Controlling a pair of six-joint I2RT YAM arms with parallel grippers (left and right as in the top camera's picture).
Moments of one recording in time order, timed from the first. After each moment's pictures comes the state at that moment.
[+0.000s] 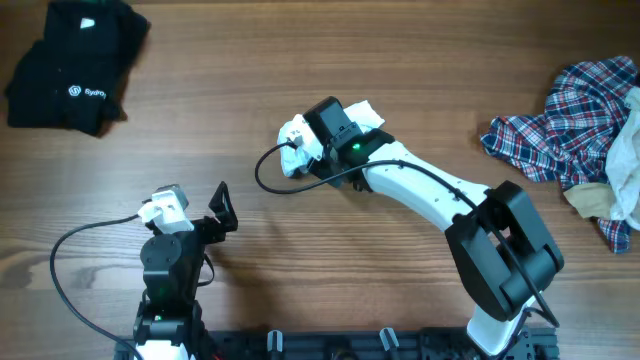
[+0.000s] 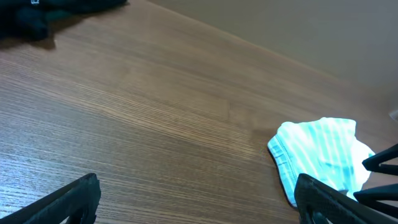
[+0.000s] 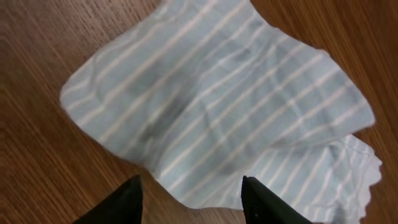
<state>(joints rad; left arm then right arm) -0.02 0.59 0.01 0.26 0.00 -0.36 0.67 1.91 1.25 -0.43 0.06 -0.43</state>
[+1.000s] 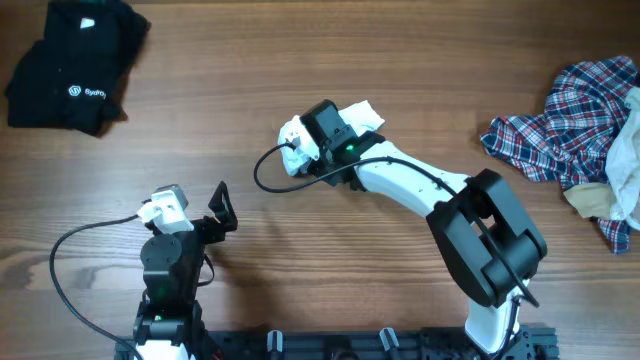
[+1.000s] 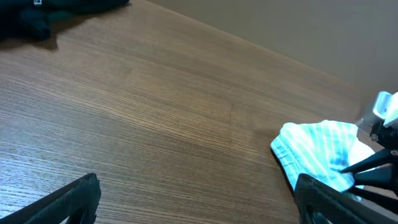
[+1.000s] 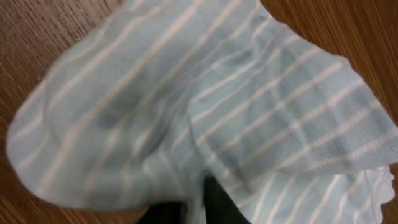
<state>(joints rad) -0.02 0.59 0.01 0.26 0.00 -0.36 0.66 1.99 1.25 -0.34 0.11 -0.44</state>
